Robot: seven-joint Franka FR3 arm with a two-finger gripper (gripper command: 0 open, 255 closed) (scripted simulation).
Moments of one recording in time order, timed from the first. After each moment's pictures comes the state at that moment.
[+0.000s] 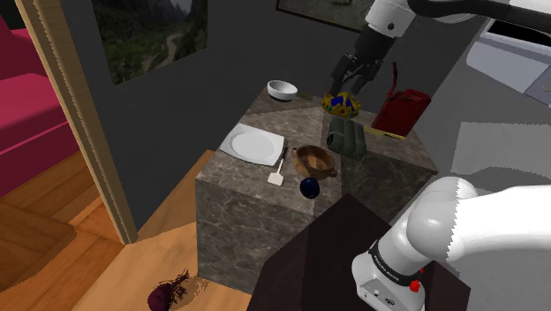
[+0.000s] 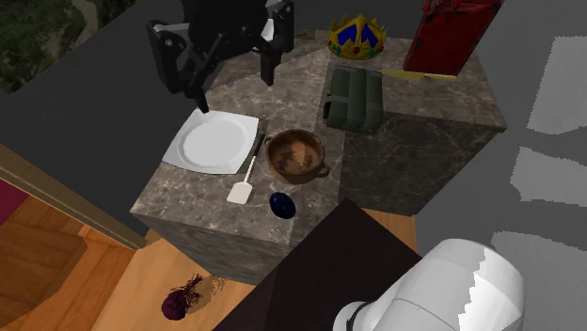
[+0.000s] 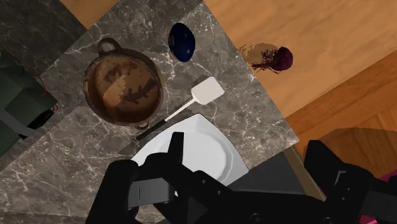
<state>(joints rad) 0.01 -0.76 -0.05 -2.31 -0.01 1.69 0.10</state>
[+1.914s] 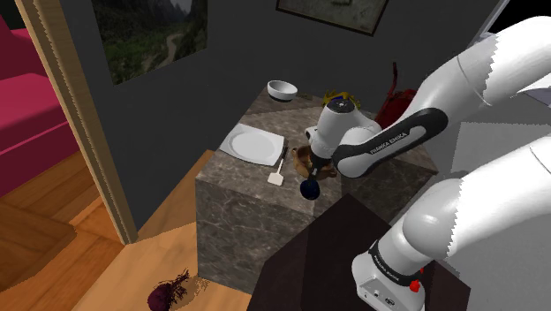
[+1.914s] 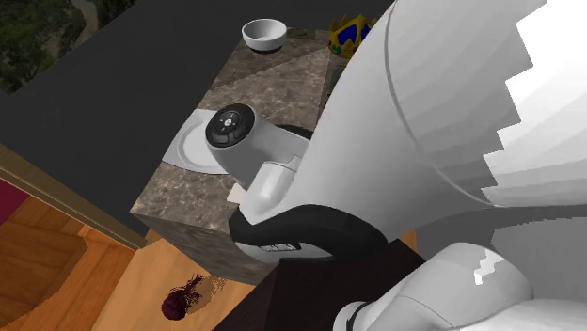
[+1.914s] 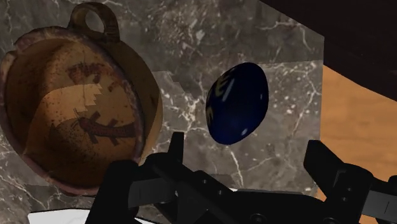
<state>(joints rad) -0.09 -0.30 -0.03 -2.91 -0.50 2.66 -0.11</state>
